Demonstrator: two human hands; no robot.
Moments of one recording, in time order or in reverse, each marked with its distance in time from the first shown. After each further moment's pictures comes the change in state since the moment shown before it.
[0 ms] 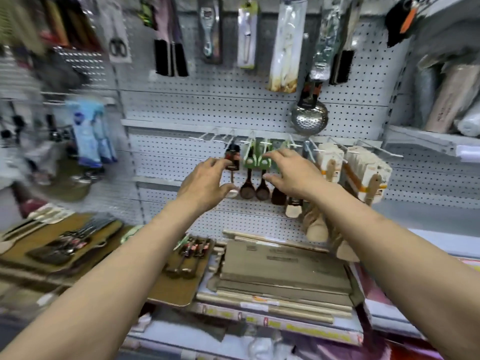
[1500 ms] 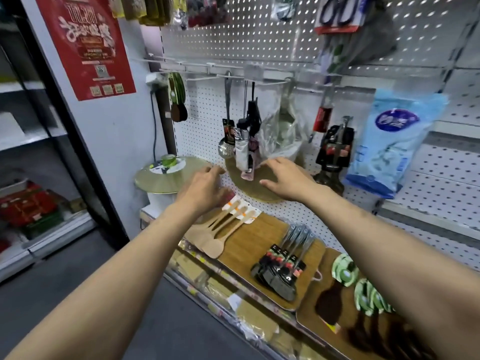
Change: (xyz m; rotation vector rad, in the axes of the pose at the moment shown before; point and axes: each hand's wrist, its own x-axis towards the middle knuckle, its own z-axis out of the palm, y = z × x) left_hand -0.049 -0.925 -0.224 0.122 -0.083 -0.491; right_hand 0.557 -0.769 0.331 0.320 -0.259 -0.291
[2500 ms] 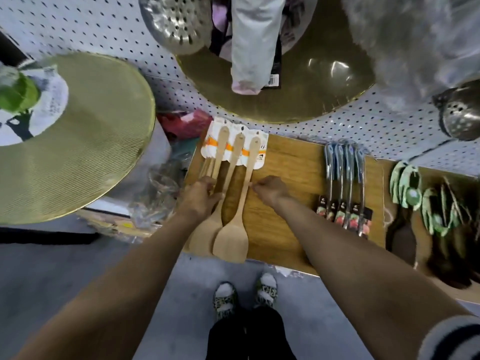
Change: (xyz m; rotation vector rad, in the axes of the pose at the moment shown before) left_hand 0.245 -0.283 0.373 -0.222 -0.749 -0.165; right_hand 0.253 0.100 0.443 0.707 -0.332 1.230
